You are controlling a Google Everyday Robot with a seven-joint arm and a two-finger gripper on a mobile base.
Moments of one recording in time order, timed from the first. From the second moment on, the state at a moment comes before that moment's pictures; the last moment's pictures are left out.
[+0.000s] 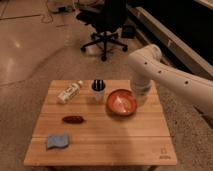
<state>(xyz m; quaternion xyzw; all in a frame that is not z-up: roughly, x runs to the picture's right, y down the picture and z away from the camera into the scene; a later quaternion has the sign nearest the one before) 0.143 0.054 0.715 -0.34 -0.03 -0.17 0.93</state>
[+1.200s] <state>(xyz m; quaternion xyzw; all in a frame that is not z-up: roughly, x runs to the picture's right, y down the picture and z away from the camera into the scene) 0.073 0.062 0.724 -0.35 -0.03 -0.17 0.92</state>
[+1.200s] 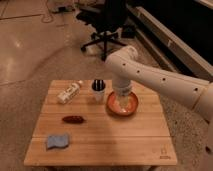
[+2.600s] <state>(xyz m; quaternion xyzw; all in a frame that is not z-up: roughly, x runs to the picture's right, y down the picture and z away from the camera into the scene) -0.019 0.095 0.729 -0.38 -0.03 -0.19 0.90</state>
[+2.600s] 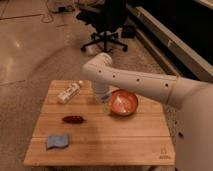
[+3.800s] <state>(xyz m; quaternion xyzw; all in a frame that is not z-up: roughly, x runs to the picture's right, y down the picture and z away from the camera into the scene) -0.030 0.102 0.735 -0.39 -0.04 -0.21 0.90</state>
